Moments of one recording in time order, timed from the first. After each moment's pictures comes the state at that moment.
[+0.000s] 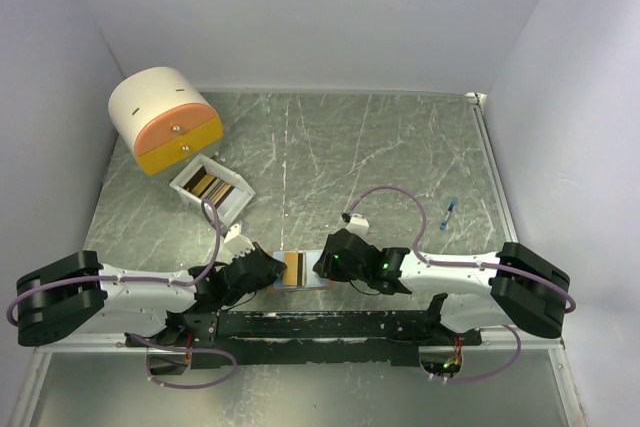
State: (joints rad) left arm -1.19 1.15 0.22 0.23 -0.52 -1.38; right arm 1.10 1.26 0.46 -0.03 0.23 1.09
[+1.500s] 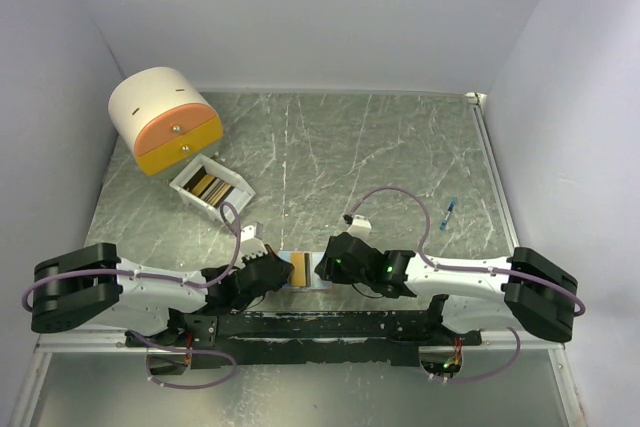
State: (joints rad) left arm -1.29 1.25 0.28 0.27 -0.63 -1.29; right arm 1.14 1.21 0.46 -0.09 0.26 1.10
